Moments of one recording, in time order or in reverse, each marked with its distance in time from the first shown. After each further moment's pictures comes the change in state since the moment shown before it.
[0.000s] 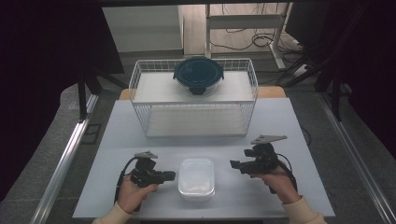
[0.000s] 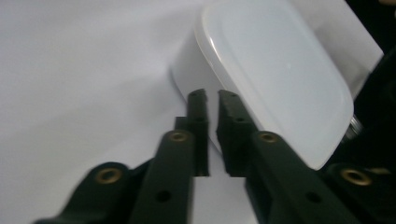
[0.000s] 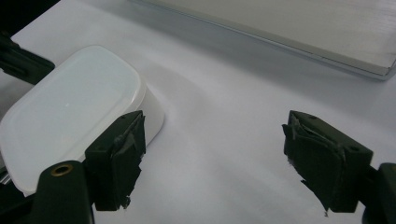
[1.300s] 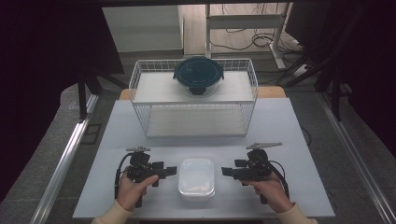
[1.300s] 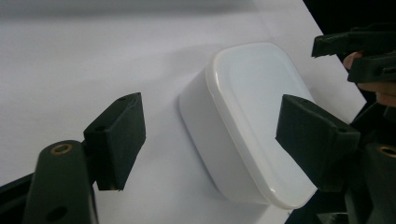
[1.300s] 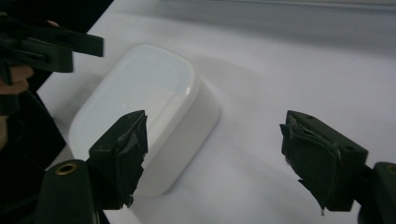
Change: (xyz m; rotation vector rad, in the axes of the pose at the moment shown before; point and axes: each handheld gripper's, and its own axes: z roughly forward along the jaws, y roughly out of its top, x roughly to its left) left arm 0.005 0.008 0.002 -0.060 -0.036 -0.134; right arm 0.022 -0.013 0.013 0.014 0.148 0.183
